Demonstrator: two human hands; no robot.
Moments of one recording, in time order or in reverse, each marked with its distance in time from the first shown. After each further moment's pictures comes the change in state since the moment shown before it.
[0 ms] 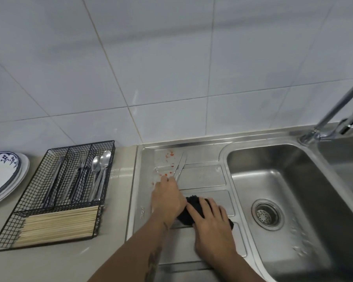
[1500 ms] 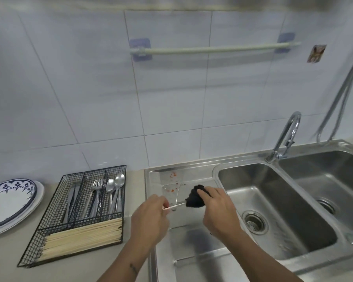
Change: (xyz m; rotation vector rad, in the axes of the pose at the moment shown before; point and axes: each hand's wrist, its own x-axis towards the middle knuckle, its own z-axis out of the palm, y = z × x) left_hand -0.106 -0.086 -0.120 -0.196 0.146 0.297; right_hand -0.016 -0.069 -0.094 -0.054 0.371 0.077
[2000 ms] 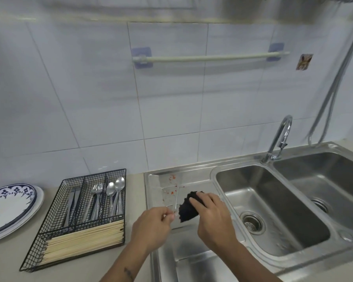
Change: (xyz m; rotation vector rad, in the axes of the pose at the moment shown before) left_hand -0.016 -0.003 -0.014 -0.148 -0.231 -0.108; right_hand -0.025 -0.030 -0.008 0.054 0.036 -0.054
